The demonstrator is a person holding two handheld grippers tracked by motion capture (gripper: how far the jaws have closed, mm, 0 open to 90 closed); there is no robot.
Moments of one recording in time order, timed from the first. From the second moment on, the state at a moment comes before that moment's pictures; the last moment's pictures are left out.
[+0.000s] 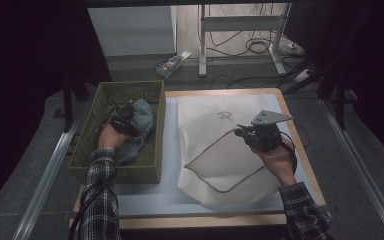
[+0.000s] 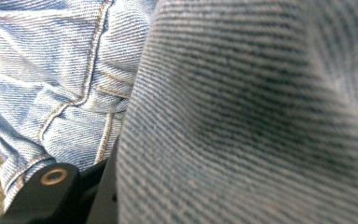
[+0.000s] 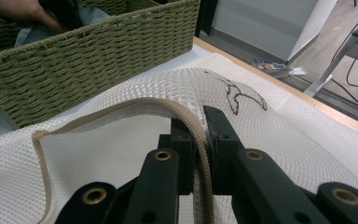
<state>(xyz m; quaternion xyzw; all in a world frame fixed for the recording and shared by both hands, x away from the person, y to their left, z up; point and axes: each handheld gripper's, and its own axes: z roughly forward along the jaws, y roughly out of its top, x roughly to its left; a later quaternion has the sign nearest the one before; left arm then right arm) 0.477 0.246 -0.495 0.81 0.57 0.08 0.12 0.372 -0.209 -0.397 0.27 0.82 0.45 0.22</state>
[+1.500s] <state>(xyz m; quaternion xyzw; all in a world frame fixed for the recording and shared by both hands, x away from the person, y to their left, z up) 0.420 0.300 -0.439 0.67 0.58 0.18 0.42 0.373 -0.210 -0.397 0.27 0.82 0.46 0.22</state>
